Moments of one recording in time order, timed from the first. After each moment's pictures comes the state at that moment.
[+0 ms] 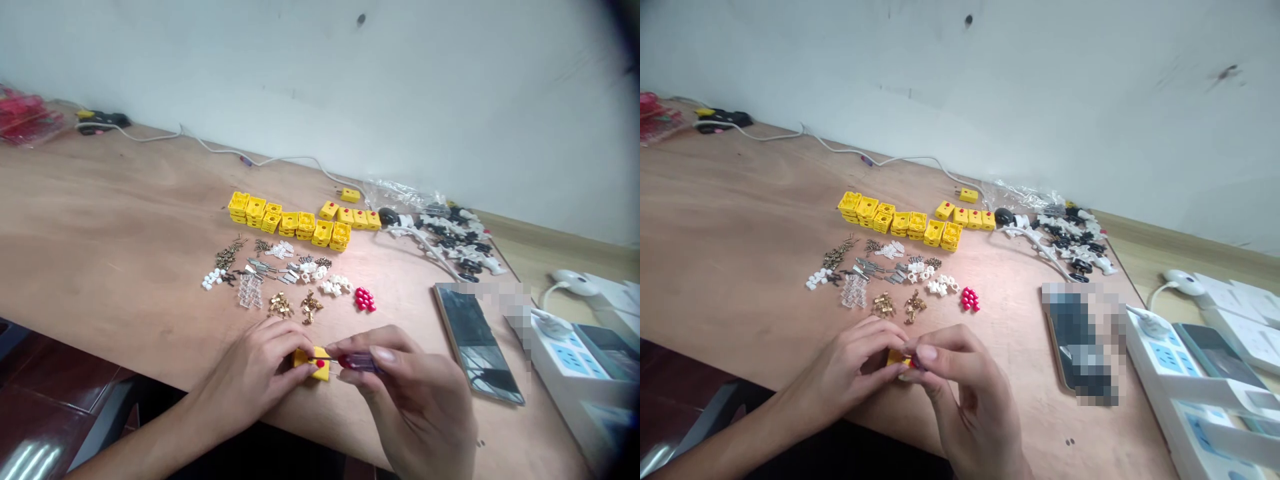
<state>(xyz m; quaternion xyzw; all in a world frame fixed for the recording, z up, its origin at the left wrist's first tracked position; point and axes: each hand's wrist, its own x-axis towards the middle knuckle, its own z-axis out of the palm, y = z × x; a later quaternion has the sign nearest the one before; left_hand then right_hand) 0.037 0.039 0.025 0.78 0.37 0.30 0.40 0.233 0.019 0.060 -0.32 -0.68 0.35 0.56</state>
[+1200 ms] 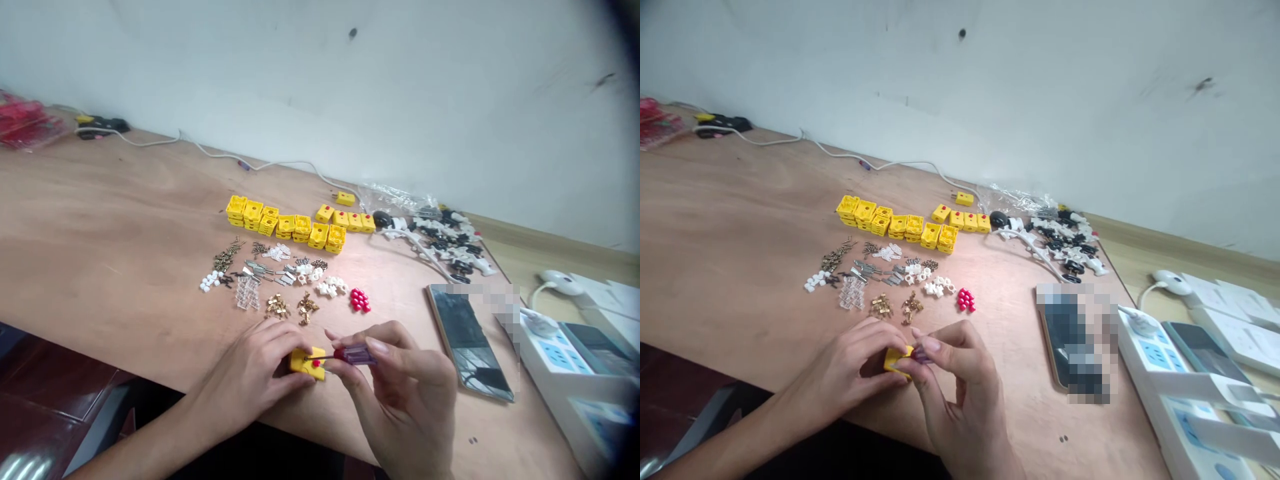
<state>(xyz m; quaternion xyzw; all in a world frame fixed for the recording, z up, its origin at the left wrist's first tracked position) 0.037 0.040 0.023 0.79 0.37 0.28 0.40 0.232 0.018 0.054 -0.36 -0.68 0.28 0.57</state>
